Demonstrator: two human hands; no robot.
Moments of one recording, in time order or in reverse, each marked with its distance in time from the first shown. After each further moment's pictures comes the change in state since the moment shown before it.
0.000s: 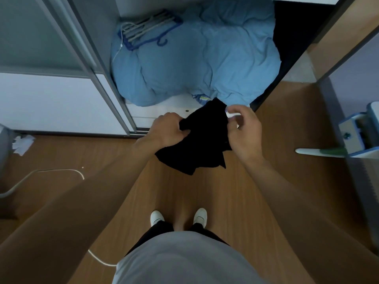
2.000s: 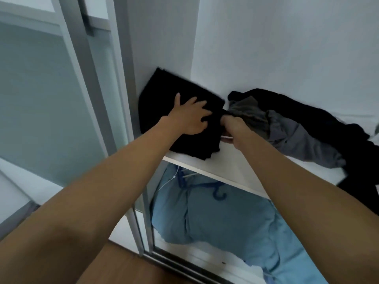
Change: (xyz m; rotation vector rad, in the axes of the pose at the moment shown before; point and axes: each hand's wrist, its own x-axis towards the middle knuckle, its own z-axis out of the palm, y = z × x) left_hand 0.415 -0.135 -0.442 0.599 0.260 -0.049; right_hand 0.580 -0.258 0.312 0.368 -0.415 0.344
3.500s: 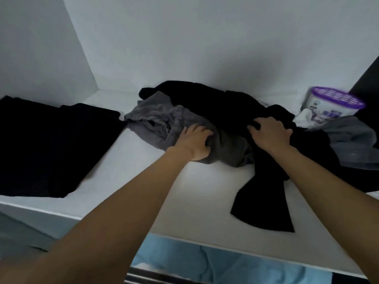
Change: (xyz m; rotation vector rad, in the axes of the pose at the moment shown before) left_hand 0.202 0.298 0.079 -0.284 -0.127 0.110; right_hand 0.135 0.067 -0.393 -1.111 0.414 -0.187
